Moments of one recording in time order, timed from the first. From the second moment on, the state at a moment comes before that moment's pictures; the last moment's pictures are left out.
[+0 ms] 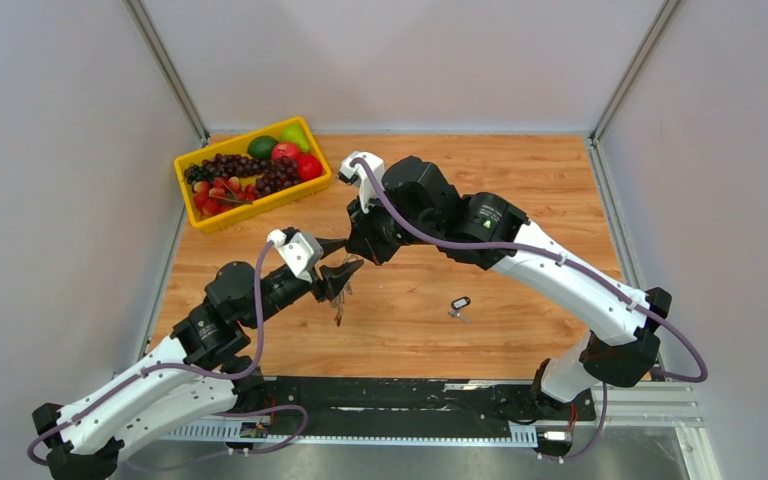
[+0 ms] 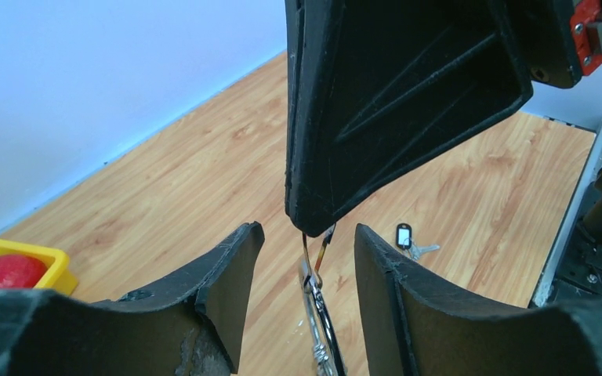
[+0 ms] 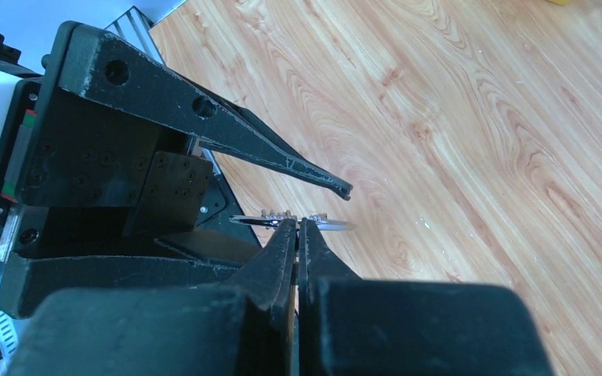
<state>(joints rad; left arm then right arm) -0.90 0.60 0.67 -0.03 0.01 0.08 1.06 1.54 1.83 -0.83 -0.10 0.22</state>
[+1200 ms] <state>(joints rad) -0.90 0.60 0.67 -0.02 0.01 0.08 1.06 1.54 1.84 -0.81 -0.12 0.25</state>
